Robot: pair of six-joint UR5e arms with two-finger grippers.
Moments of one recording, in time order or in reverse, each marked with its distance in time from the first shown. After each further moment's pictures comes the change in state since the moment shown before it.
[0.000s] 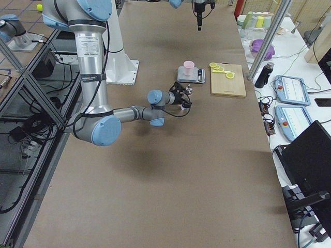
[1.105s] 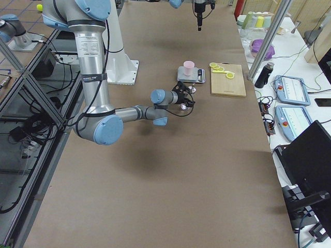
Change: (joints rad) left arm 0.000 0.001 0.003 0.000 0.005 0.008; right arm 0.029 0.025 -0.023 0.001 0.006 0.000
